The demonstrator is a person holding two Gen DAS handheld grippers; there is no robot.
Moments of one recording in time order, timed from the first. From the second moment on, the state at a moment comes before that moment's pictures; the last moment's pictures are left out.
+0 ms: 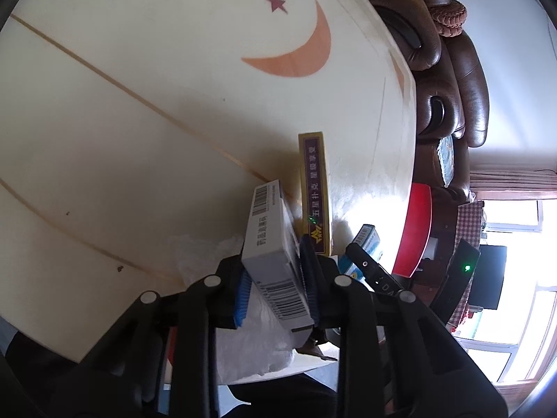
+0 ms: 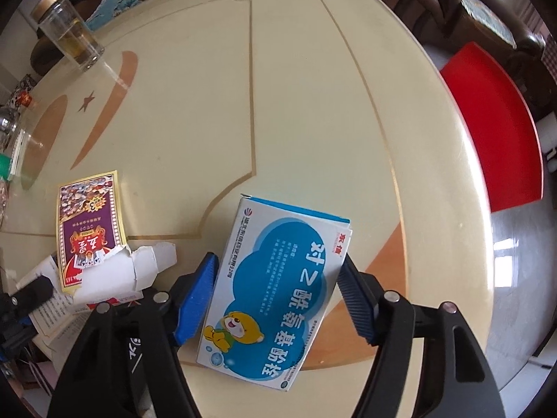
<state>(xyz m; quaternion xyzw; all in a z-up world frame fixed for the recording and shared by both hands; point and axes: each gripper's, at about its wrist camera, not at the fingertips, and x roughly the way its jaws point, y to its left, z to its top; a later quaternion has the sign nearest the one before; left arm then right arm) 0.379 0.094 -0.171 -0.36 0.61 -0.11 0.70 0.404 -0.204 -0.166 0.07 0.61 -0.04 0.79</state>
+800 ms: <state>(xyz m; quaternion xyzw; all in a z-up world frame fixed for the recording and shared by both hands) 0.352 0.117 -0.101 -0.32 0.55 -0.11 0.77 0.371 -0.205 -0.096 0.04 0.54 -0.02 0.84</state>
